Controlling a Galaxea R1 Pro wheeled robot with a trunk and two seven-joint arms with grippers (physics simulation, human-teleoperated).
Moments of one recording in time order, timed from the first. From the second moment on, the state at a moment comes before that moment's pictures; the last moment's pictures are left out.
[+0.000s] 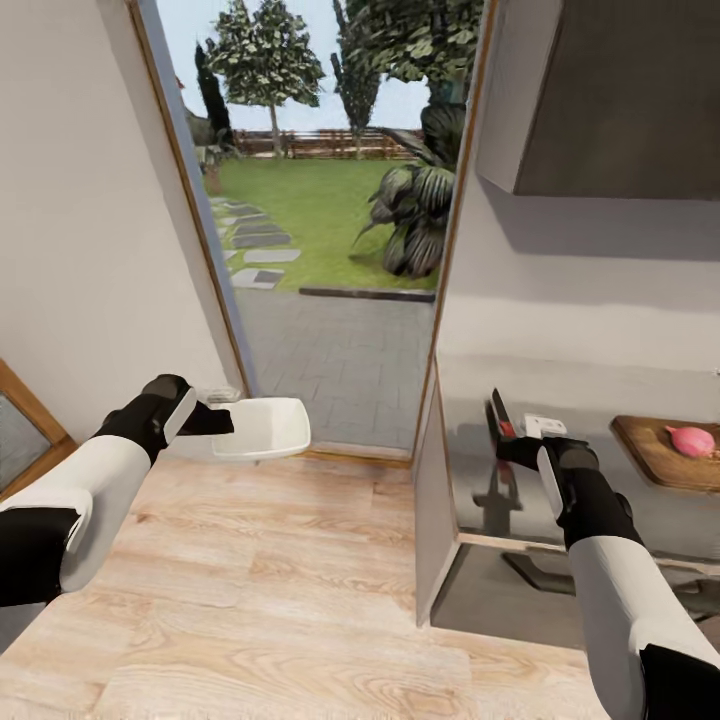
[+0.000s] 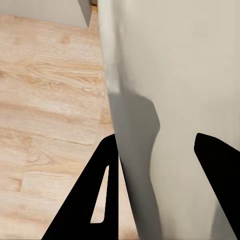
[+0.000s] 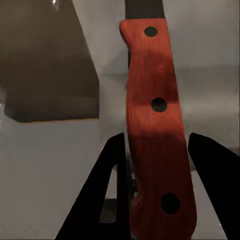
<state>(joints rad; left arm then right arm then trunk) -1.24 0.16 -0.09 -0.43 0.10 0.90 -0.05 -0.86 -0.06 -0.27 -0.91 0.12 0.70 0.14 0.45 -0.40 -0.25</state>
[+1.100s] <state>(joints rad) -1.24 0.16 -0.09 -0.42 0.10 0.90 -0.06 -0.86 -0.06 -0.27 -0.96 0.12 0.71 0.14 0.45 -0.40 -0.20</state>
